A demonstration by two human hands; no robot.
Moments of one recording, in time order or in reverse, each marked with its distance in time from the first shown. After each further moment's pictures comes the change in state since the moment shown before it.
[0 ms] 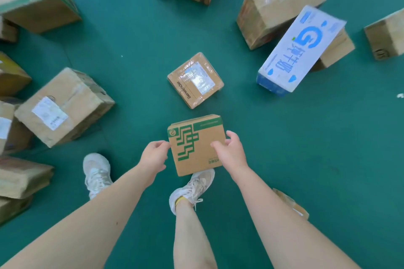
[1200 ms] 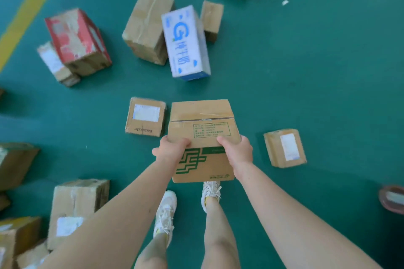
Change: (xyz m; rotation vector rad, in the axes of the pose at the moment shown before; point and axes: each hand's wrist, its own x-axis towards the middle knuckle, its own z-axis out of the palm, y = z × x) left_hand -0.134 0.068 0.100 0.597 -0.035 0.244; right_hand -0.127 0.073 -0.066 0.897 0.416 0.268
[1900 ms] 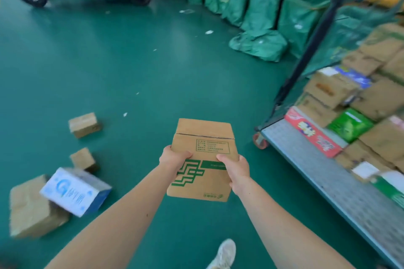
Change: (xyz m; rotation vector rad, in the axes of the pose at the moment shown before) left_hand -0.425 0.012 0.115 0.634 -0.575 0.697; right_hand -0.324 0.094 -0.303 1.037 0.480 -0.077
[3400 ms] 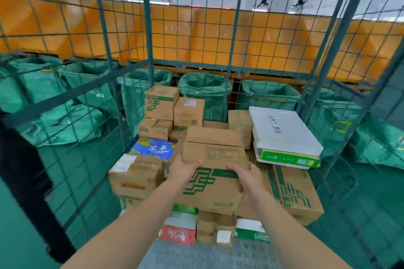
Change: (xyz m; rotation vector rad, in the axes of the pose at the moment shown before) left_hand 0.005 0.345 0.888 0.333 -0.791 0.489; right_hand 0.294 -0.331 -0.698 0.483 0.771 -0.312
